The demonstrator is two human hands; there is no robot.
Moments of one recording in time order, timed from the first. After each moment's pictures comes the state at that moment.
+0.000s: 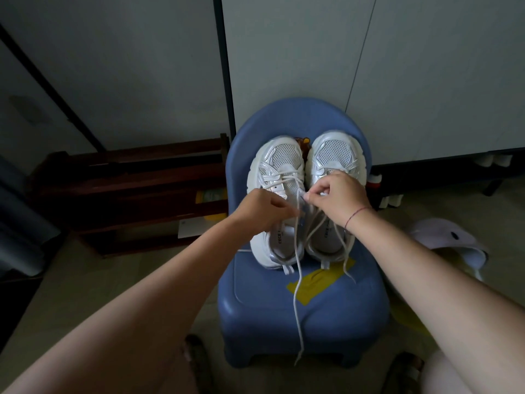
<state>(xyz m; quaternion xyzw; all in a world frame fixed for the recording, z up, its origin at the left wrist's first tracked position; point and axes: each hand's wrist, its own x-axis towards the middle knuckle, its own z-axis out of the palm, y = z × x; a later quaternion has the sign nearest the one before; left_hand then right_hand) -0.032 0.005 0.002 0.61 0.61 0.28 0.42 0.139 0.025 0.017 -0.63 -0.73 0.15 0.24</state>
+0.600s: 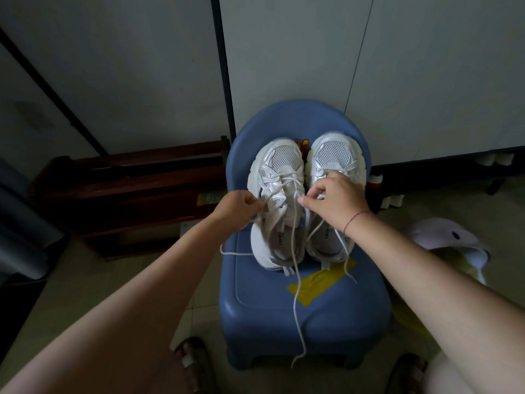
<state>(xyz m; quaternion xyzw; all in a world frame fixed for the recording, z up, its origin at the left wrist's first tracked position) -0.069 0.021 -0.012 0.60 0.68 0.26 0.32 0.135 0.021 0.014 -0.63 -0.73 0.12 0.22</state>
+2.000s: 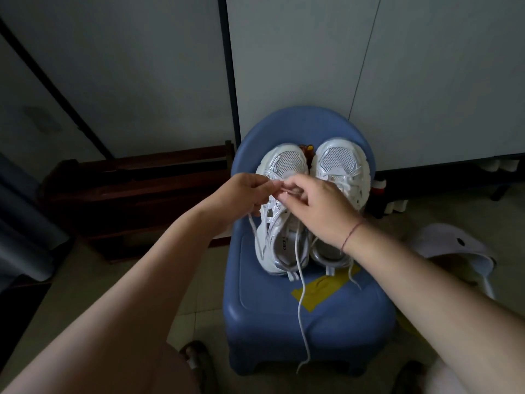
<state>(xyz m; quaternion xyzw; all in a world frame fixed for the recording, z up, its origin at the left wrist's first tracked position) -0.064 -0.002 0.051 0.62 0.54 0.34 0.46 0.101 -0.014 0.047 -0.46 -0.81 0.17 0.31</state>
